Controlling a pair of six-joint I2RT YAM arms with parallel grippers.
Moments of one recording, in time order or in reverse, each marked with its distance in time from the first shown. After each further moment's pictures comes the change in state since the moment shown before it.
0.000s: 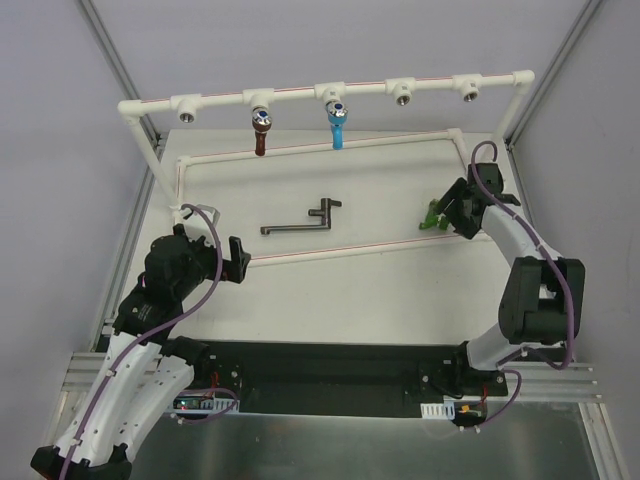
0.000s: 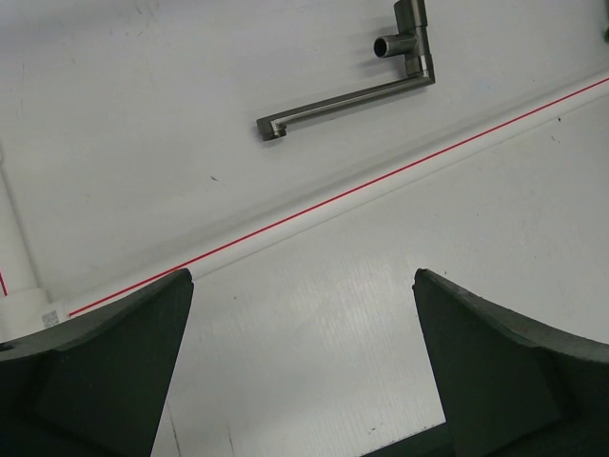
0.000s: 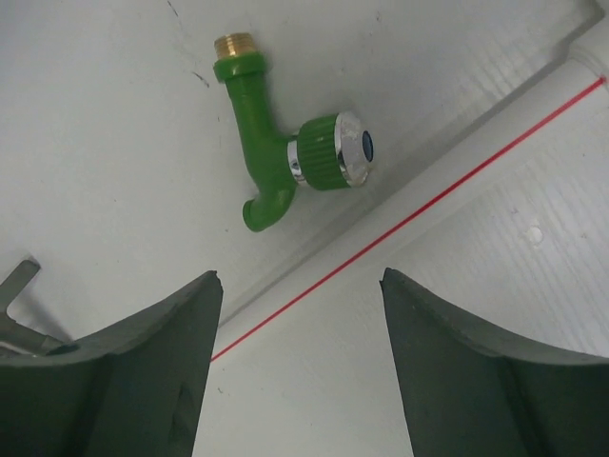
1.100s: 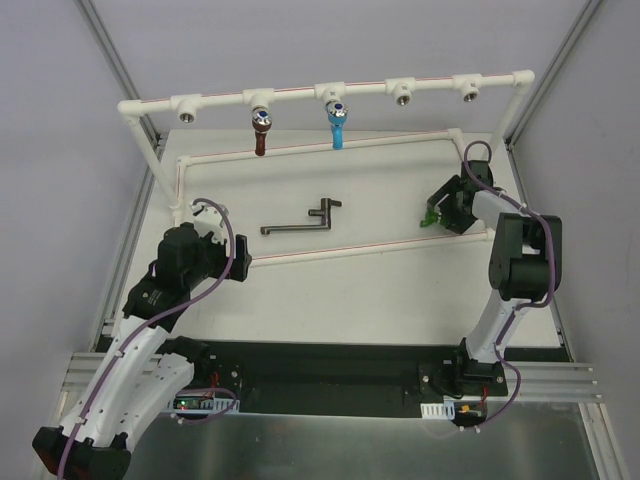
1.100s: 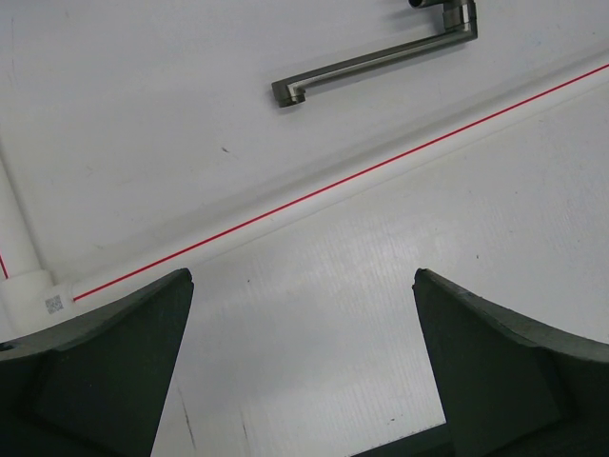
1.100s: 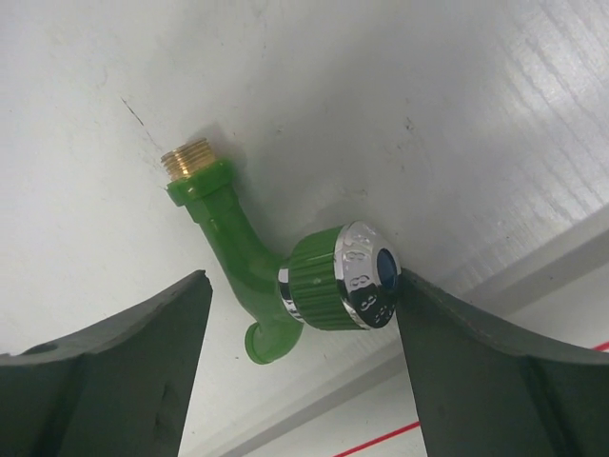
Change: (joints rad) left arm 0.001 0.100 -0.007 0.000 -0.026 0.029; right arm -0.057 0.348 0.130 0.160 -0.043 0.089
